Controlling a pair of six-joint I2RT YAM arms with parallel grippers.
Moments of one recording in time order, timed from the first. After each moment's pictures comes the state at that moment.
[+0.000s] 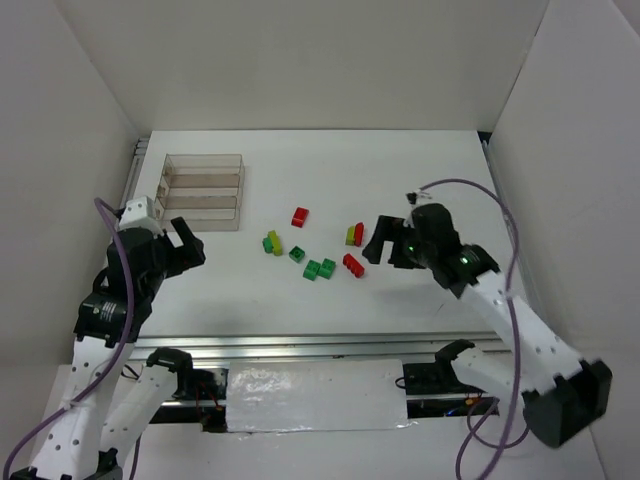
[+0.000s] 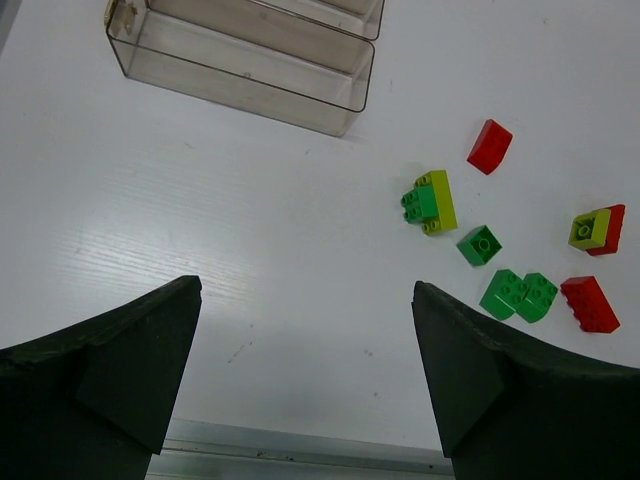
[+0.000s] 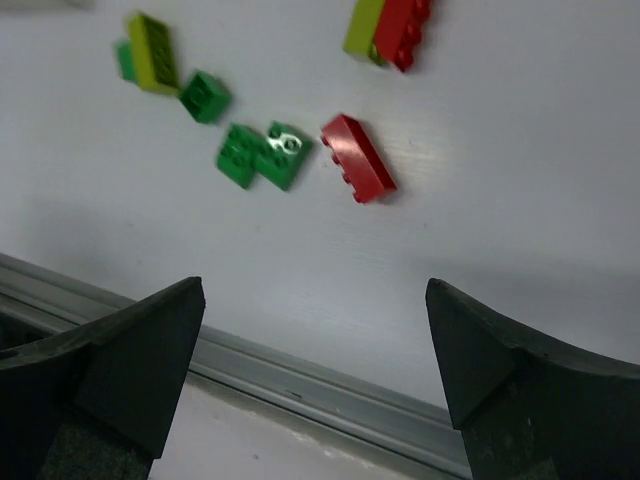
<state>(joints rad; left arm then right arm) -0.16 0.64 0.91 -0.77 -0.22 -0.42 0.42 0.90 0.86 -0.59 -0.05 0.55</state>
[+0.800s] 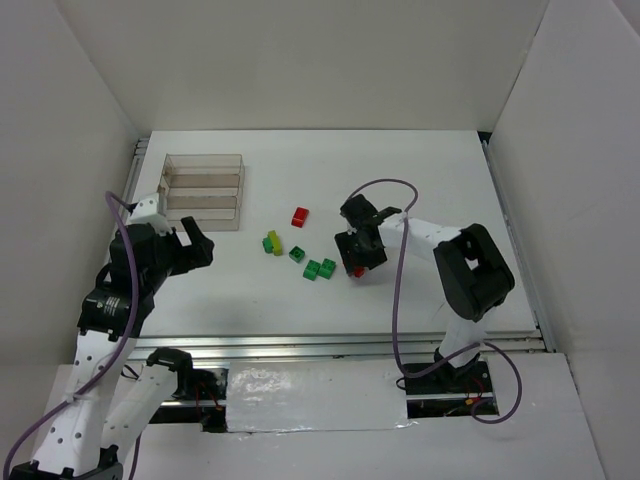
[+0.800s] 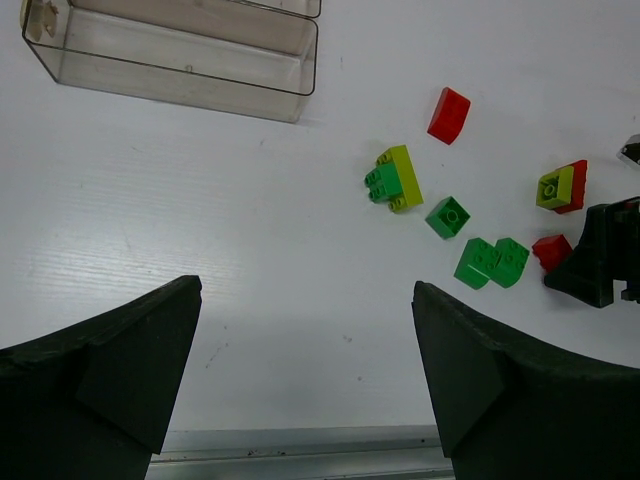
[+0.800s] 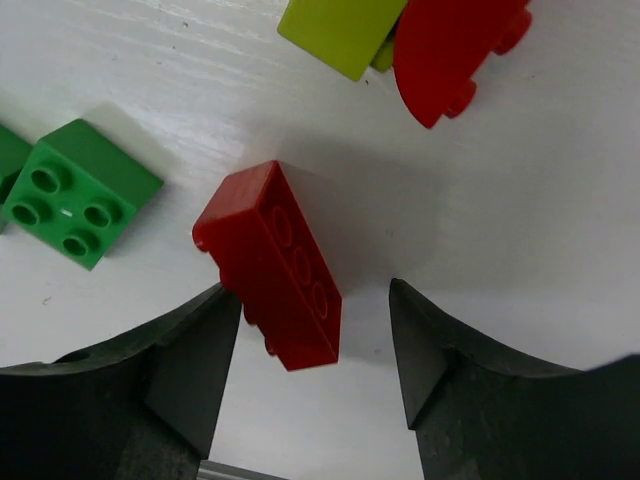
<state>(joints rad) -0.15 0.67 0.90 -0.72 -0.08 -0.37 0.55 1.76 1.10 -0.58 0.02 0.24</state>
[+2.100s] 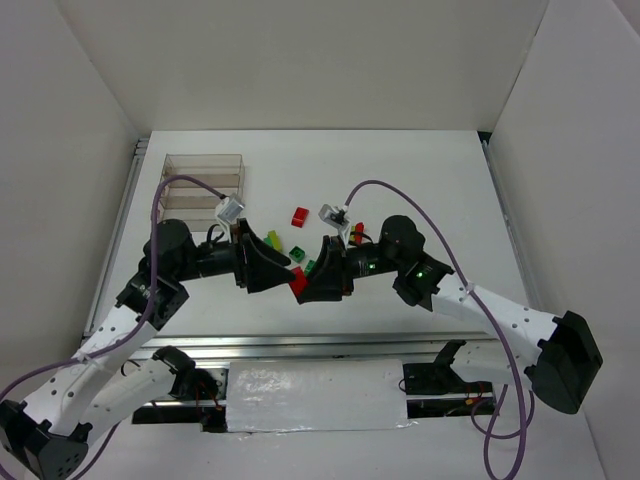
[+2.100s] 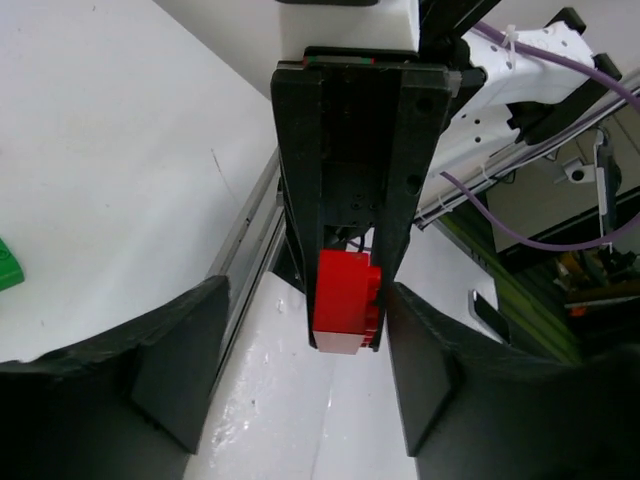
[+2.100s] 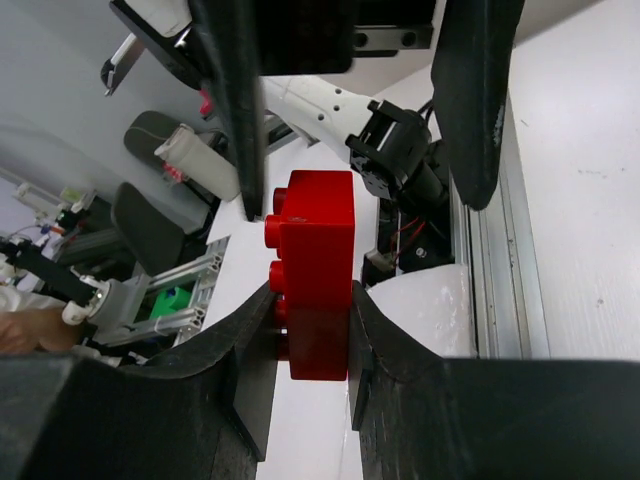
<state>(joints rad) -0.50 0.78 0.78 -0.03 0.80 -0.64 0.80 1.11 0.75 0.38 -0.93 0.67</state>
